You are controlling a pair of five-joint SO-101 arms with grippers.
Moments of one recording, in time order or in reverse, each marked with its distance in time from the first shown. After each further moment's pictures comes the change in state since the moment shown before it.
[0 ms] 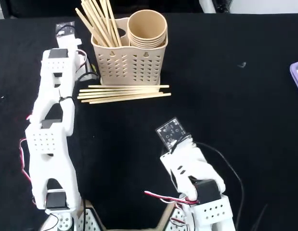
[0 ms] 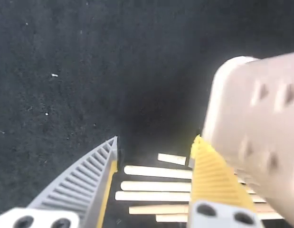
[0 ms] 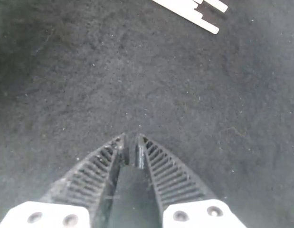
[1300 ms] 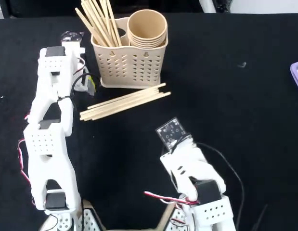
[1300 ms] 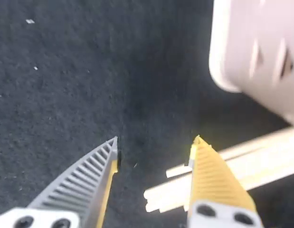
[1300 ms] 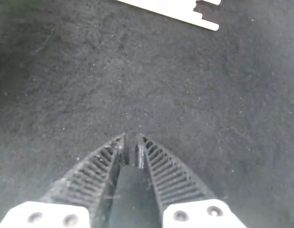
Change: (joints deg) left arm -0.3 -1.1 -1.1 14.3 -11.0; right arm 0.0 0.0 0.0 0.0 0.0
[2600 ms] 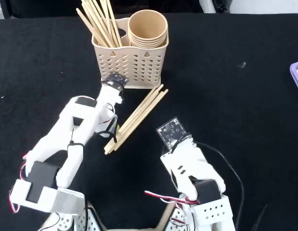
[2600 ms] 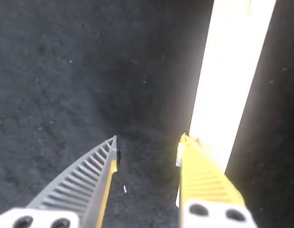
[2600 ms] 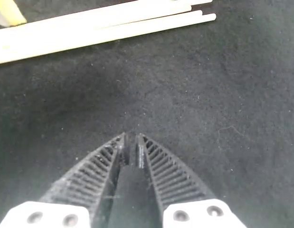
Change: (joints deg) left arm 17.3 -45.5 72.4 -33.4 -13.2; right arm 0.4 0.0 0.0 0.0 0.0
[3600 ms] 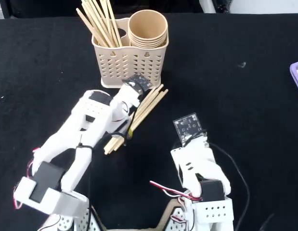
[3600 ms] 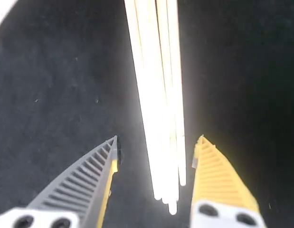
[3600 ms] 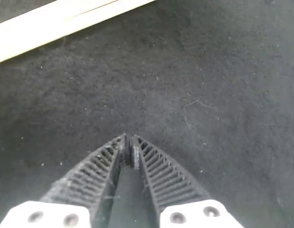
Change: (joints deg) left arm 7.7 1.8 -8.2 8.0 -6.6; right arm 9.8 0.0 0.0 0.0 -3.1
